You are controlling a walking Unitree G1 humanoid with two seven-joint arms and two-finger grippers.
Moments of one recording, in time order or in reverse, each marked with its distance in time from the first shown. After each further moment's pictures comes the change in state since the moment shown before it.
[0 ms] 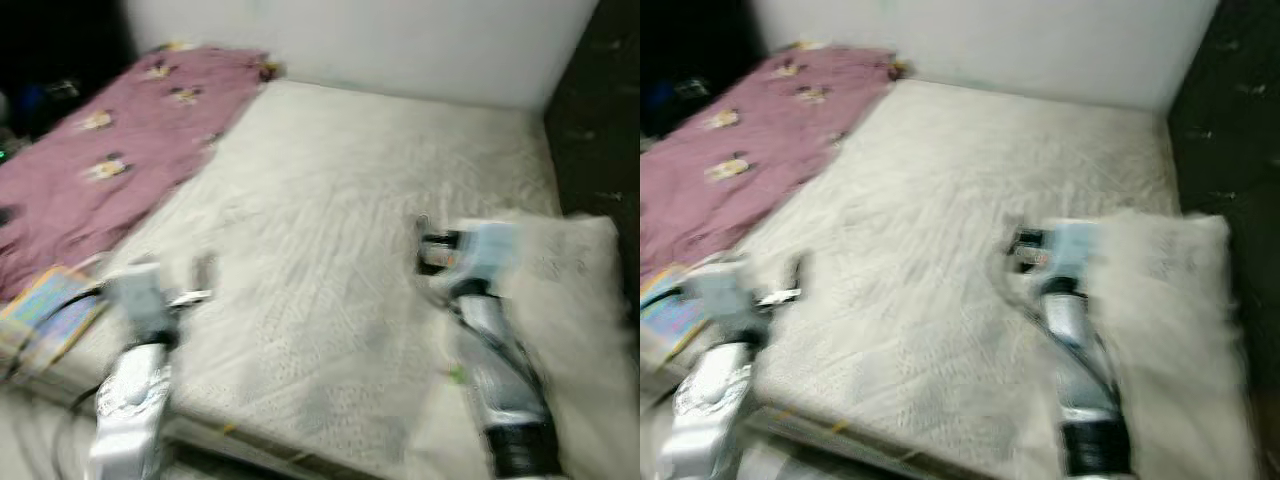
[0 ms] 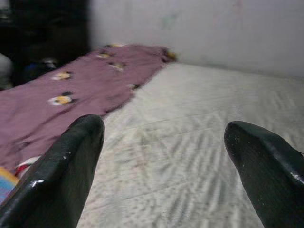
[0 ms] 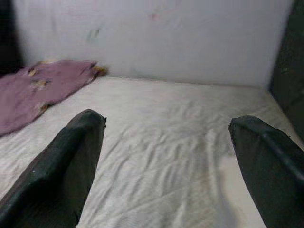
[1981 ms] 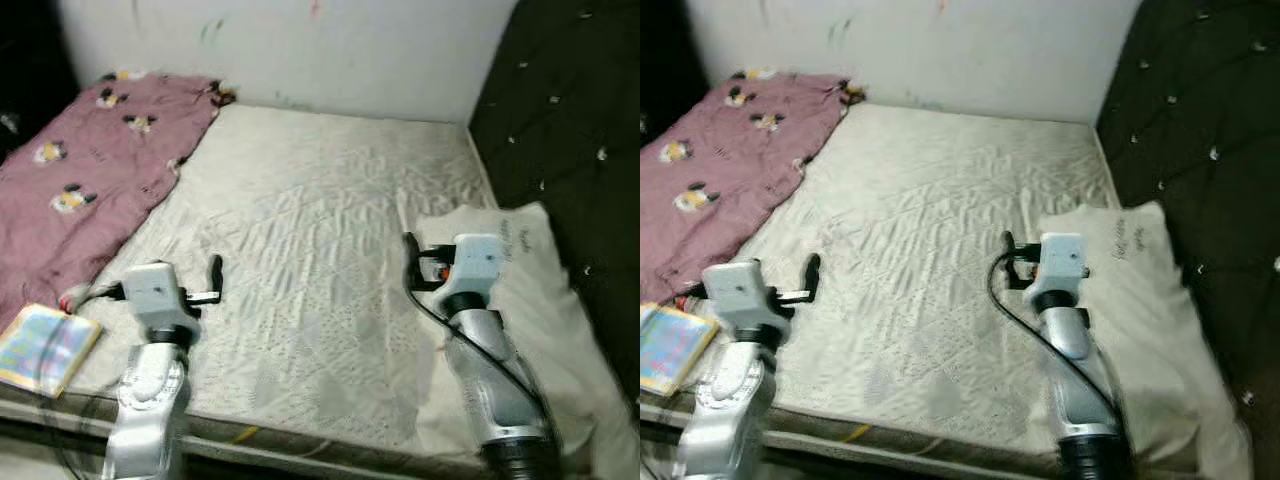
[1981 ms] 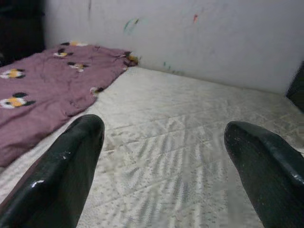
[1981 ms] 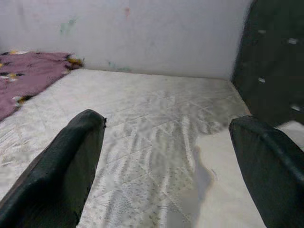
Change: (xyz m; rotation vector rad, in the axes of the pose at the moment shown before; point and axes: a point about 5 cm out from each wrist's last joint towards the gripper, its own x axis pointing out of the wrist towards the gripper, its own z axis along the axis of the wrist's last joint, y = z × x) left arm 0.004 -0.032 0.002 -0.103 0.027 -0.086; right arm -0.015 -0.013 -0.022 -0.027 0.117 -0.044
